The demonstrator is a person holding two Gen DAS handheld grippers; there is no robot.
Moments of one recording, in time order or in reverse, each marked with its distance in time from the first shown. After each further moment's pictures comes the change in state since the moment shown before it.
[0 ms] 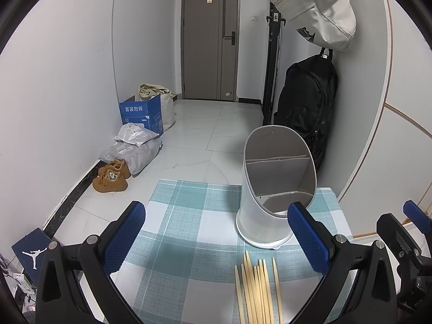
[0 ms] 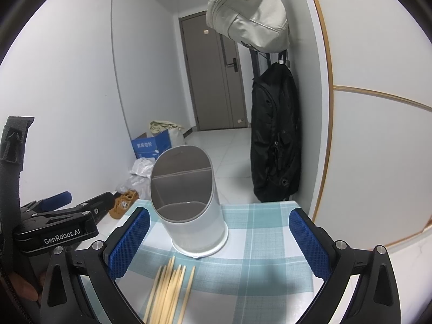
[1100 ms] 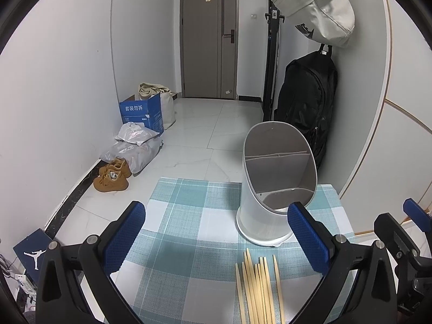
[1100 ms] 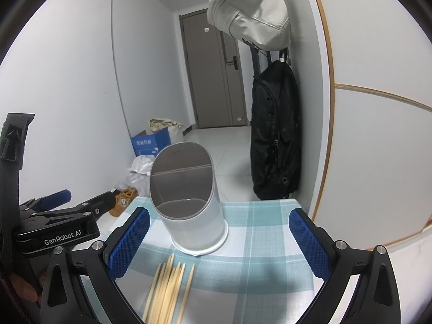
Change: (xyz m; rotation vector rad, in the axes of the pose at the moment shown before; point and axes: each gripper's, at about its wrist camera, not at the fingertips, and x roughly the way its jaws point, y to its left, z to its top) left arm 0.002 0.000 -0.005 0.005 0.007 0.005; right arm 0.003 0.002 -0.001 -0.003 0.007 -0.005
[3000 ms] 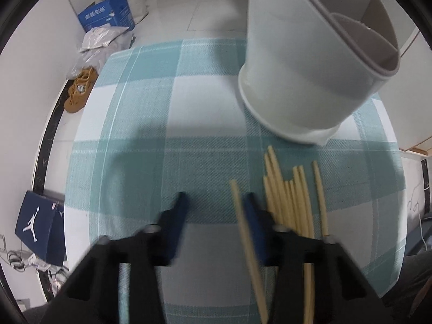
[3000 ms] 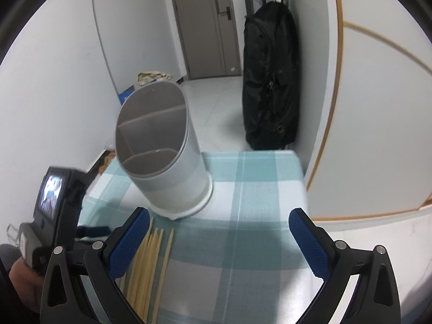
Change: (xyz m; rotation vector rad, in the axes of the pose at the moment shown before) left arm 0.110 -0.013 -0.067 0.103 0.648 -0.054; right arm 0.059 -0.023 -0.016 0.025 0.311 -0.012
